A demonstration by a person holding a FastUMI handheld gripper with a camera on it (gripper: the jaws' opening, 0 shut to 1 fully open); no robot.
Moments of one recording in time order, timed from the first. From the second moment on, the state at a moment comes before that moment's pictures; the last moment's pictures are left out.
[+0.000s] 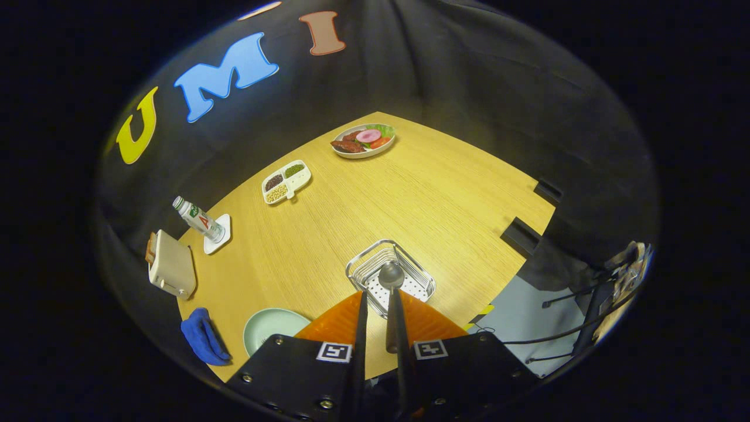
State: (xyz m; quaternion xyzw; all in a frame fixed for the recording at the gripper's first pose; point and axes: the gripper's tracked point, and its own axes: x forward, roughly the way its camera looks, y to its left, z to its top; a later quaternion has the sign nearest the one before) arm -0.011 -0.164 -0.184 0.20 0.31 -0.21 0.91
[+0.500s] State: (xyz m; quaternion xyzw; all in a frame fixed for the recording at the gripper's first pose) arm 0.022 -0.110 -0.185 0.15 0.32 -0.15 0.92
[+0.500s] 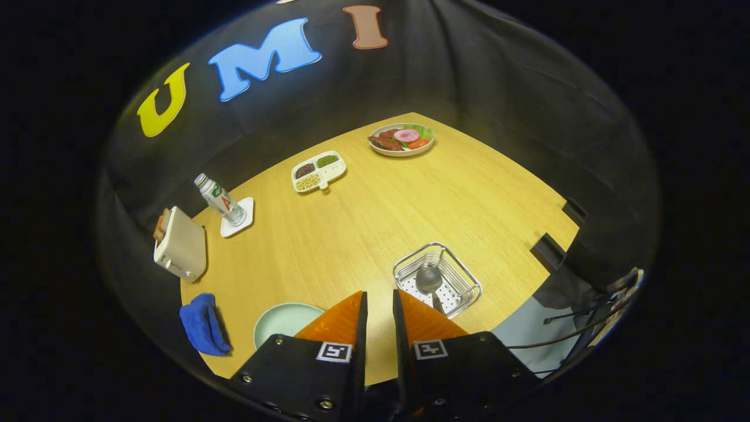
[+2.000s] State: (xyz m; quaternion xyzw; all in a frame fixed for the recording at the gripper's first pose) arm -0.010 0.063 -0.314 0.00 0.52 0.07 0.85
